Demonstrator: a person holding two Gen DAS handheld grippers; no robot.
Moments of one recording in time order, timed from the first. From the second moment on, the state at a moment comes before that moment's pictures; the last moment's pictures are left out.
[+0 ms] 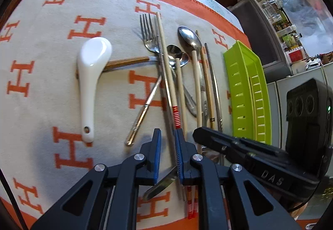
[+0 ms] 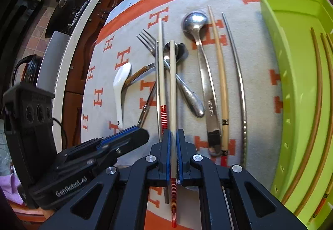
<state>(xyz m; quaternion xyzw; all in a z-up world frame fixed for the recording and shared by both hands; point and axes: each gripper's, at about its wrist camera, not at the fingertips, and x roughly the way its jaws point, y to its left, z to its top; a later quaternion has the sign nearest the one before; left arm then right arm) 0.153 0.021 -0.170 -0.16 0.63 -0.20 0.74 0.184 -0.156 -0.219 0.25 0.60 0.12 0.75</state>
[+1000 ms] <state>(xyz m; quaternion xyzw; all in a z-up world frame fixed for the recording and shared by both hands) 0.160 0.014 -0.170 -0.19 0.61 -0.17 0.75 0.160 -0.200 -0.208 0.32 0.57 0.13 0.75</state>
